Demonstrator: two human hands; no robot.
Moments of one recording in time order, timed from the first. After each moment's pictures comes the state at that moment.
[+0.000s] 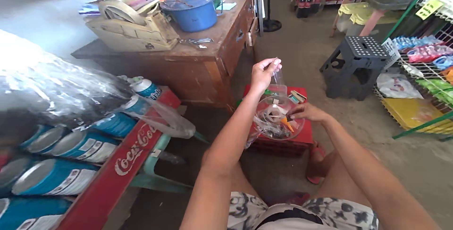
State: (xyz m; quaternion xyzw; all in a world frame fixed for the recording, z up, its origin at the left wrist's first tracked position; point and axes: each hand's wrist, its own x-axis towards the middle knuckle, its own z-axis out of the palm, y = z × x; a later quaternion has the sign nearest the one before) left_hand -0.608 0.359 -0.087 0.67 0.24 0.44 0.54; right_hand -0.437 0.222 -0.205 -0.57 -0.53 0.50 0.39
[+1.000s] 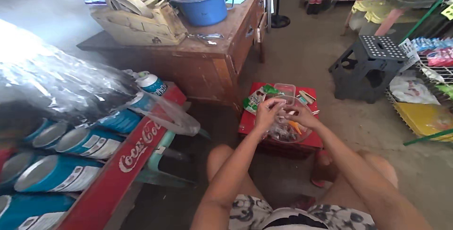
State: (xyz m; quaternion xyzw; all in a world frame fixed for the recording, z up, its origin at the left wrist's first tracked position) left_hand -0.667 0.321 -0.186 0.73 0.28 0.38 0.50; right_hand -0.473 0.259 -0.243 -0.63 -0.56 0.40 0.35
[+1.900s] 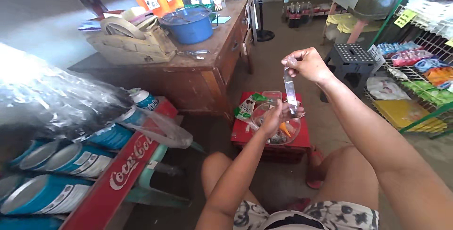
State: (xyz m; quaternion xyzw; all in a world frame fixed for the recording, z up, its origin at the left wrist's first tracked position) left_hand -0.631 0.270 -0.145 0.62 0.11 0.24 0.74; right_hand -0.465 0.250 -0.012 -0.60 -0.55 0.23 0.53
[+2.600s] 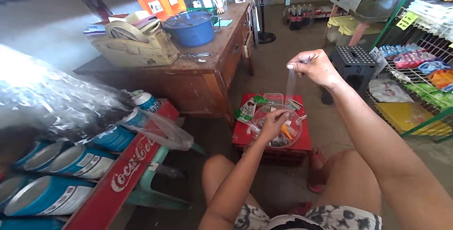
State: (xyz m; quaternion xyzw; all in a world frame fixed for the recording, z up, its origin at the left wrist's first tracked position) left_hand -0.635 0.278 -0.173 0.70 0.18 0.33 0.61; right_hand -0.448 0.244 -0.020 -0.53 -0.64 0.15 0.54
